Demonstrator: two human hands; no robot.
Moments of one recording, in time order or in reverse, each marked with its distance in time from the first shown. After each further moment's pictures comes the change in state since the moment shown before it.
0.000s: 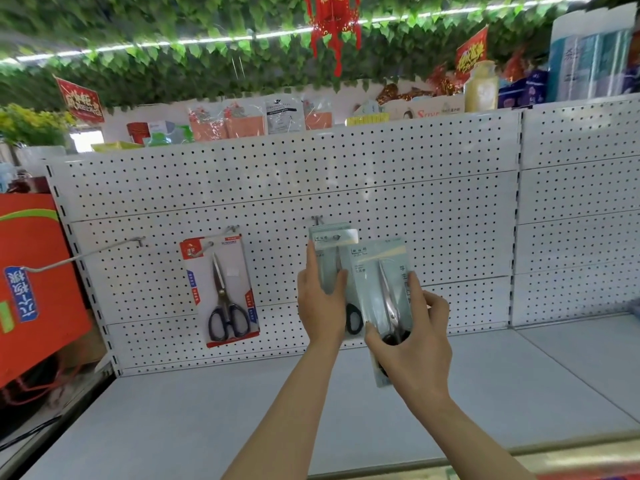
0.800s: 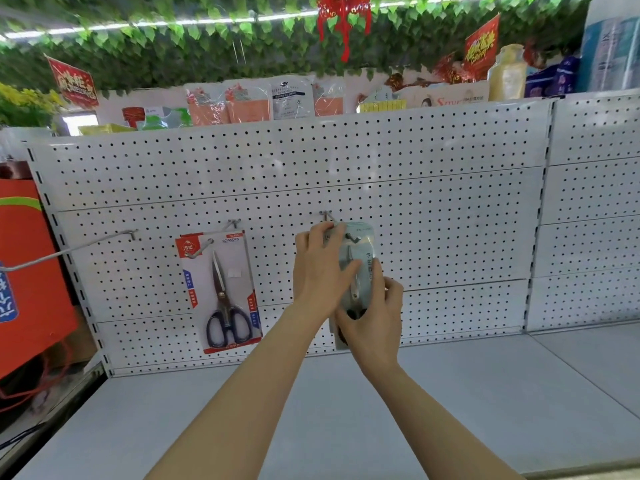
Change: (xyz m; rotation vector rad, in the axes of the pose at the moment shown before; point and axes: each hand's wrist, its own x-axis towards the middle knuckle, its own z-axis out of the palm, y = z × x) left_hand 0.078 -0.001 -0.014 0.615 -0.274 0.395; right_hand 0.040 -0.012 0.109 0.046 -0.047 0.053
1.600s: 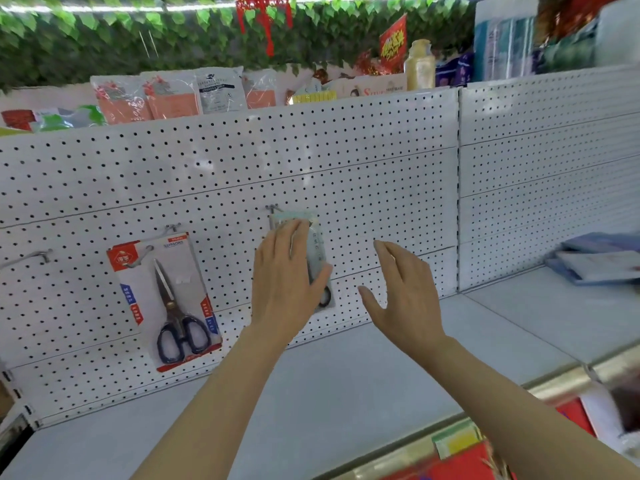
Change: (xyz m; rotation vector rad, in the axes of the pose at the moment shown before) left_hand -0.041 0.006 -0.015 0.071 0.070 0.263; right_hand 0.000 0.029 -0.099 -0.521 0.126 -0.399
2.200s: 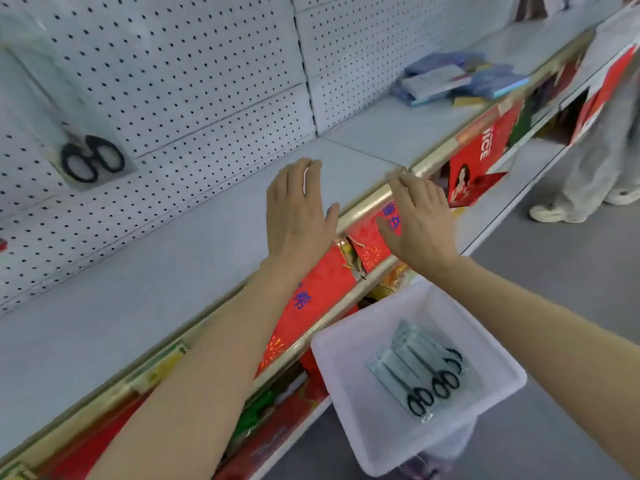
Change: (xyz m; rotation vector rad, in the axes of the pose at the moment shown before) left_hand -0.146 0.213 0.114 -0.274 -0.248 0.258; right_hand -0.217 0.151 -0.137 -0.398 -0.225 0.262
